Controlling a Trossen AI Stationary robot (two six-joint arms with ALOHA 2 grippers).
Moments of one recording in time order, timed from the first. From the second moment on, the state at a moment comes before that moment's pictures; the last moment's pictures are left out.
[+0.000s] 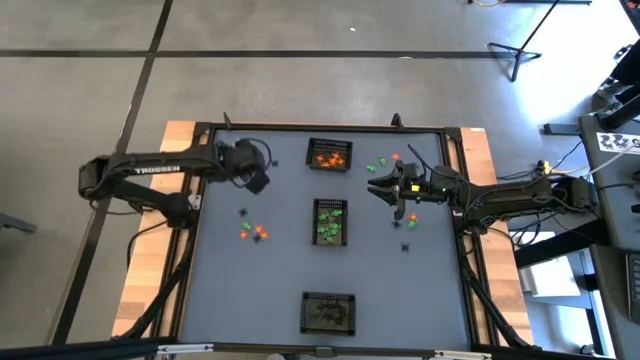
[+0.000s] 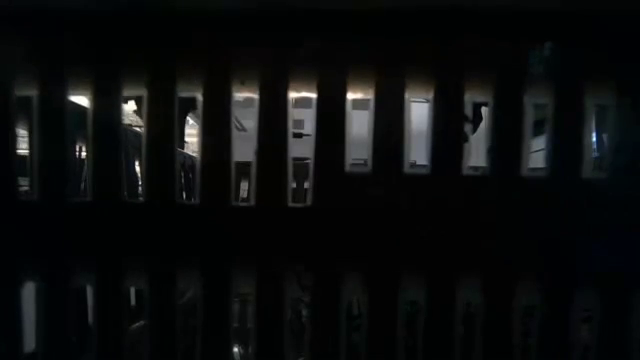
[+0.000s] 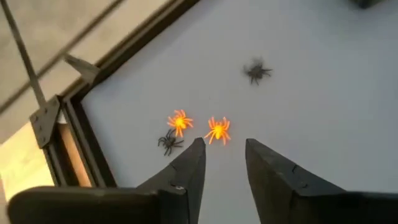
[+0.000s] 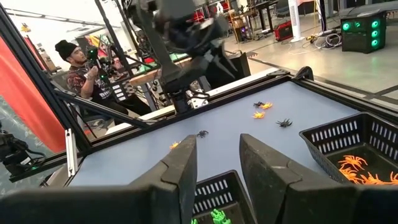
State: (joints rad) left arm 0.31 1.20 0.88 -0.92 -0.53 -0.52; right arm -0.20 1.02 0.25 0.76 -0.12 0.32
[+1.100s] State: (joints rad) left arm 0.66 1.63 0.88 -0.74 -0.19 -0.33; right arm -0.20 1.02 0.25 0.73 -0.12 0.31
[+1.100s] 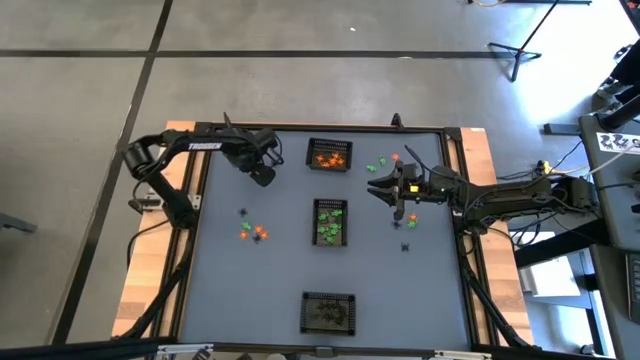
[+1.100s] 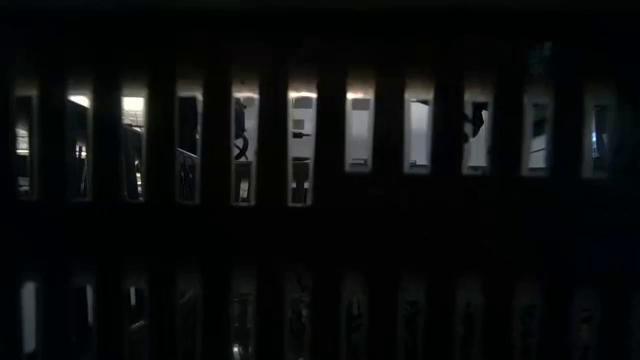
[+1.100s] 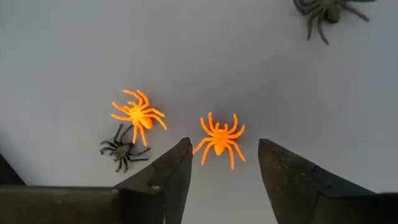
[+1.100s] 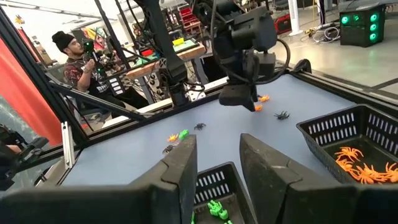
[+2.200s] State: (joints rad) left arm 0.53 1.38 0.83 -0.45 0.04 -0.24; right arm -0.20 1.02 0.25 0.74 -0.12 0.31
